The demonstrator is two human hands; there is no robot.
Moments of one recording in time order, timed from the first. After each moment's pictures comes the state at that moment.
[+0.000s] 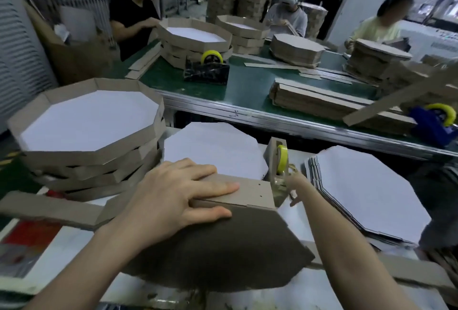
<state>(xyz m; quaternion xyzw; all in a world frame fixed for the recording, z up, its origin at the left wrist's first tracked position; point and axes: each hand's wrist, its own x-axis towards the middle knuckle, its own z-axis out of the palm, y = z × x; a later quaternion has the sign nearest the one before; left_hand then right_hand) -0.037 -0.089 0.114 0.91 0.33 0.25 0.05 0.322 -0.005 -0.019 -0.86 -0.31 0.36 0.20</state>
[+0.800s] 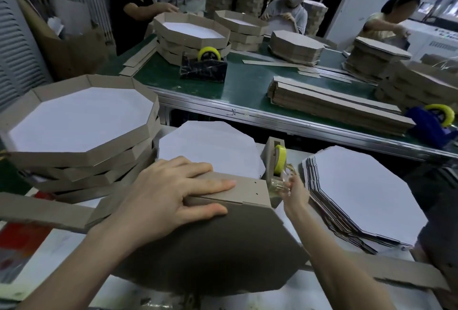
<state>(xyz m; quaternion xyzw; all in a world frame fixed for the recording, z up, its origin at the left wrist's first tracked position) -0.033 -0.076 0.112 0.90 0.34 0.26 0.08 0.305 -0.026 -0.050 -0.64 -0.03 0.40 0.66</state>
